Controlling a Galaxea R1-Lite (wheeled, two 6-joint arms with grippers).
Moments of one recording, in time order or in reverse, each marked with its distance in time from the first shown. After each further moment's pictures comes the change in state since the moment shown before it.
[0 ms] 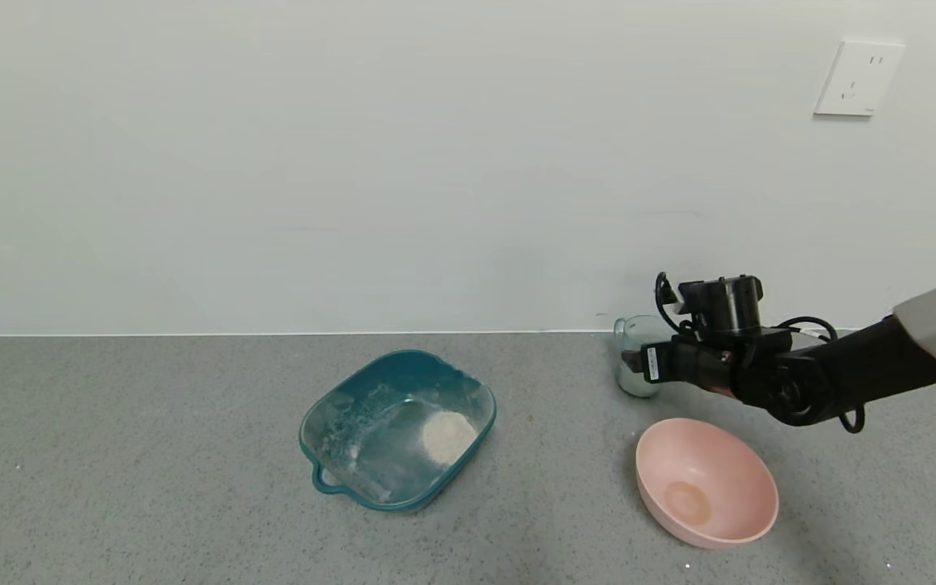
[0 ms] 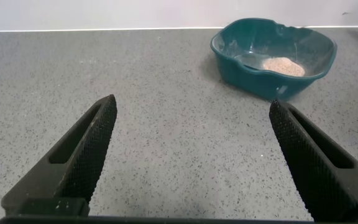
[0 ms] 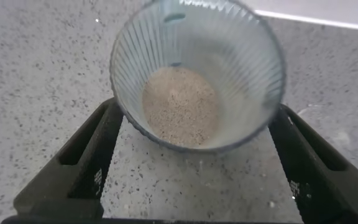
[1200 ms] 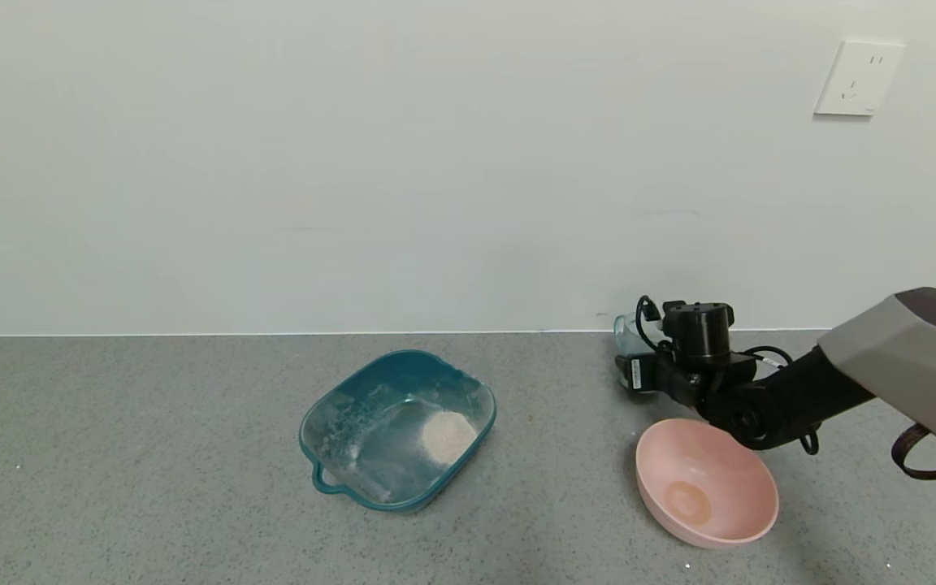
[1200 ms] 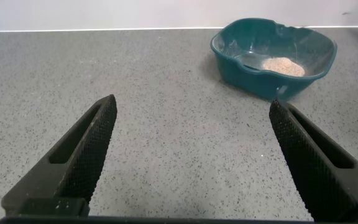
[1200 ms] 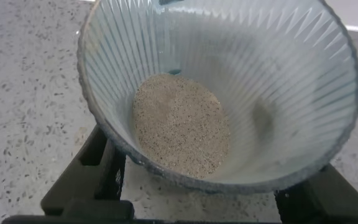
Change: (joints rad) left arm 0.000 0.000 0.000 0.000 0.000 0.000; right arm 0.013 0.138 -0.005 -0.206 -0.074 0.007
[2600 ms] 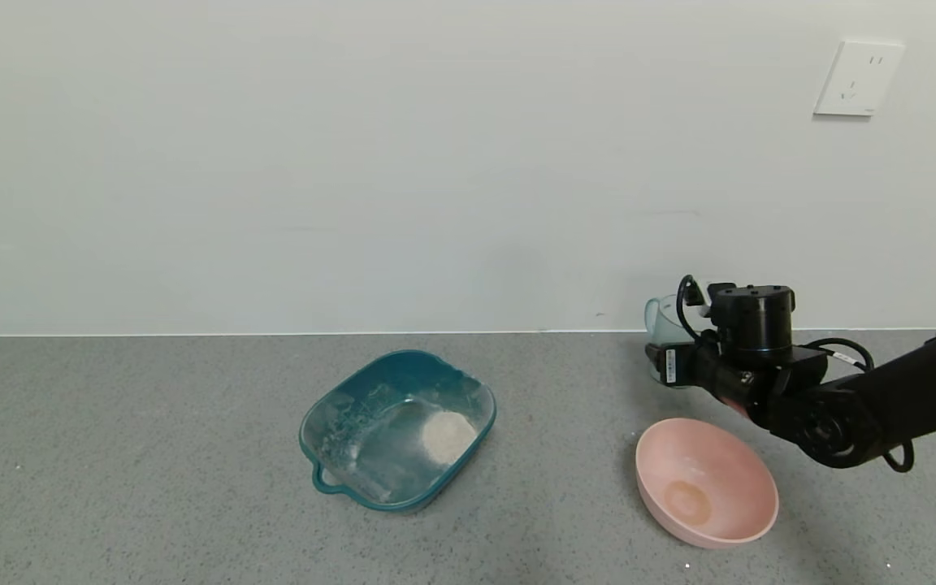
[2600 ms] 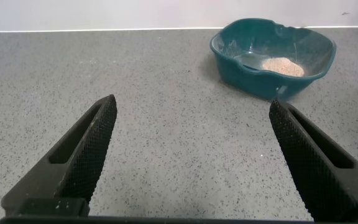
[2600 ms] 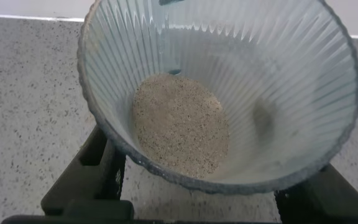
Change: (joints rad) left arm 0.000 0.000 0.000 0.000 0.000 0.000; right arm 0.012 -0.245 0.220 -0.013 -0.073 0.020
